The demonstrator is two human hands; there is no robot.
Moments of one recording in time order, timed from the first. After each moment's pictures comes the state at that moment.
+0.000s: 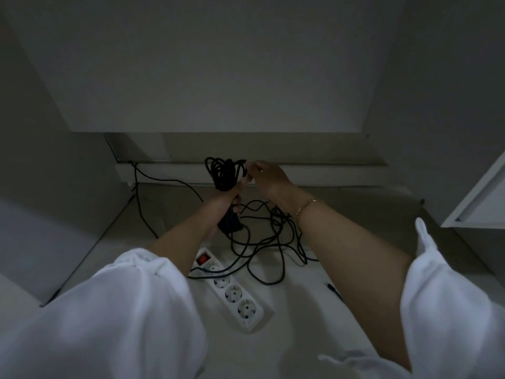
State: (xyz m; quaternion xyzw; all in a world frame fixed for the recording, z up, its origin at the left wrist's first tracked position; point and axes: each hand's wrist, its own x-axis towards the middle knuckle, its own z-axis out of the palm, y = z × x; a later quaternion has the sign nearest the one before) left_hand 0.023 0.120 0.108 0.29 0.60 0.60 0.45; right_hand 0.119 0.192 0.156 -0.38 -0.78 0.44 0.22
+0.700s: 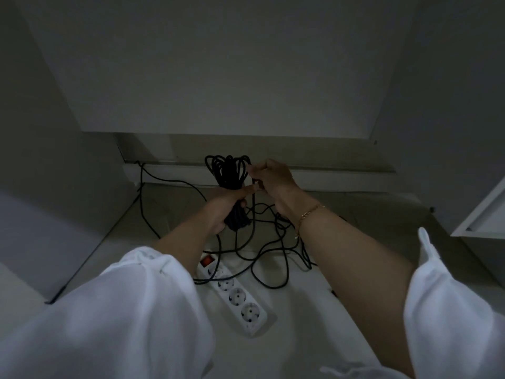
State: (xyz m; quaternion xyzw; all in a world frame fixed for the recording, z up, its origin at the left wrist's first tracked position) left_hand 0.015 0.118 0.115 0.30 0.60 0.62 0.41; right_hand 0.108 0.190 0.153 -0.37 -0.63 0.60 0.32
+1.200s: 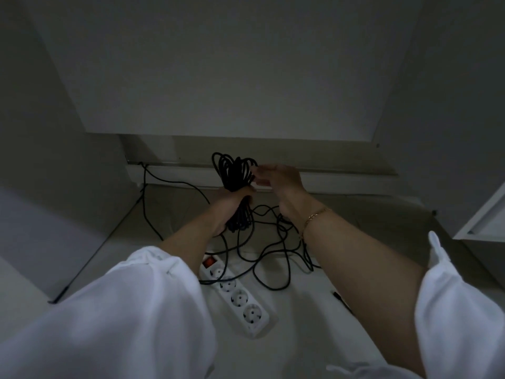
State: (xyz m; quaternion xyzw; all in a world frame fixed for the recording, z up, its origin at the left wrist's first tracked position) left_hand 0.018 0.120 0.119 0.30 0.67 0.58 0.36; right_hand 0.110 0.192 0.153 -0.36 -0.58 0.64 0.35
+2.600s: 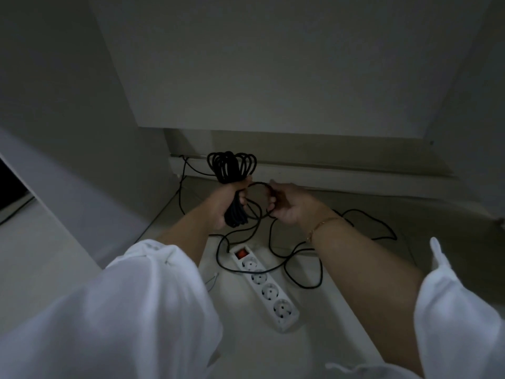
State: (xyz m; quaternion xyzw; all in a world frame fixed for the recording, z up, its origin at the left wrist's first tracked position) left_hand -0.023 0.071 0.128 0.17 0.59 0.65 0.45; right_hand 0.072 0.172 0.119 -0.33 -0.36 0.86 0.17
